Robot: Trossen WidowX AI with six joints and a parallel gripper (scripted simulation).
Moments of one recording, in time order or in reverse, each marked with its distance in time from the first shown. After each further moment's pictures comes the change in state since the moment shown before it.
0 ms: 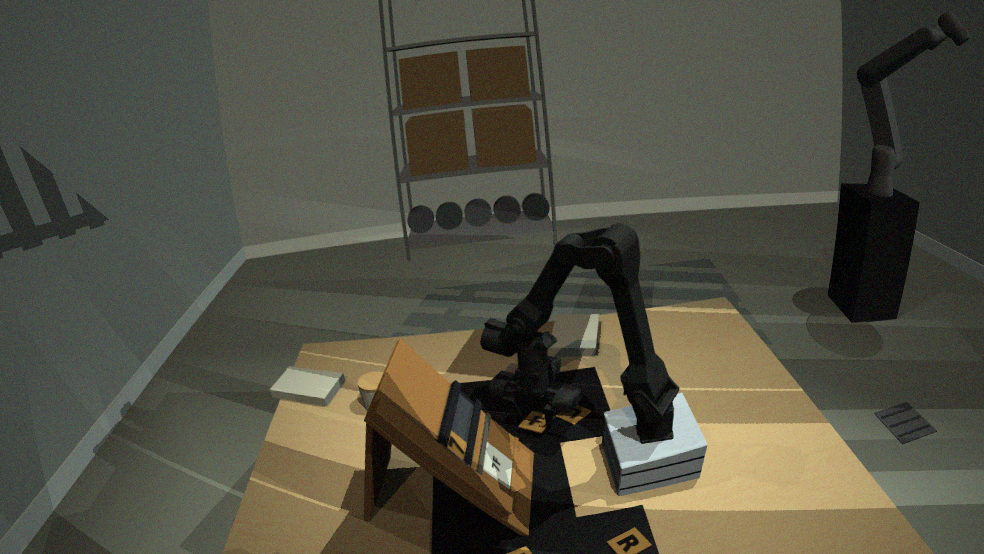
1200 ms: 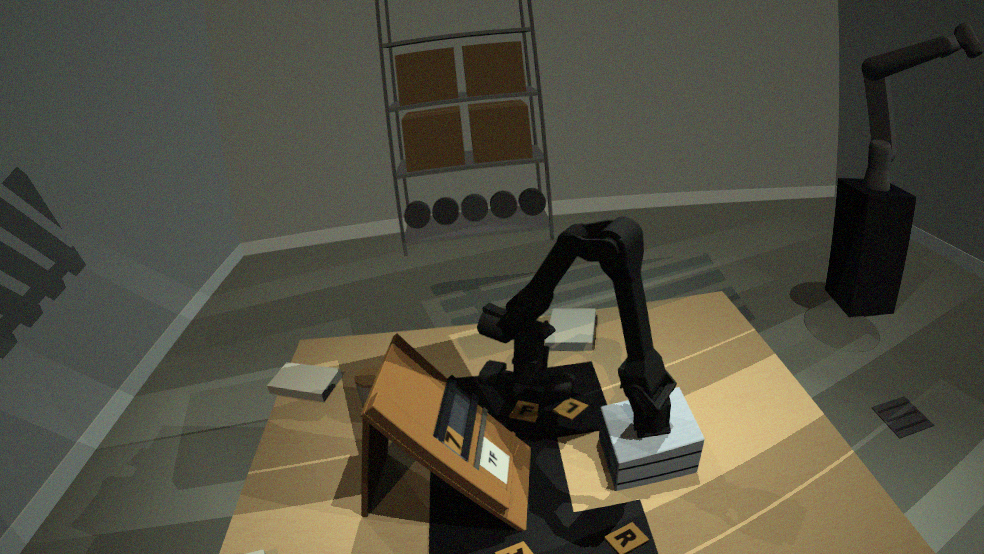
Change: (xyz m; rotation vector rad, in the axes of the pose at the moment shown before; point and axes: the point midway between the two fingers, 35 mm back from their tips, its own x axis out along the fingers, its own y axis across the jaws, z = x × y) arm -0.013 0.011 -0.002 -0.193 0.023 0.091
